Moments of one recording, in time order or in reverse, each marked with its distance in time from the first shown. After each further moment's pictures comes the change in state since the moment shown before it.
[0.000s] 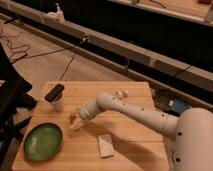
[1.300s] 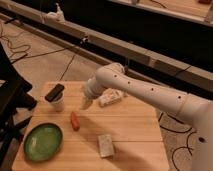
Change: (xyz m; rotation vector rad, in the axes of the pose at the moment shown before) arm -0.067 -0.041 -0.130 0.170 0.287 -0.226
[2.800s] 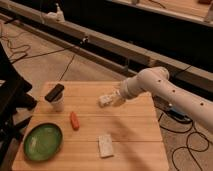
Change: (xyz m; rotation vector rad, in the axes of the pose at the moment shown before) arm 0.105 -0.006 -0.109 0.173 0.038 0.219
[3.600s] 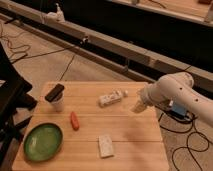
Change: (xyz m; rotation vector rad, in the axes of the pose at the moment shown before) arm 0.127 0.004 -0.076 0.096 0.207 0.173
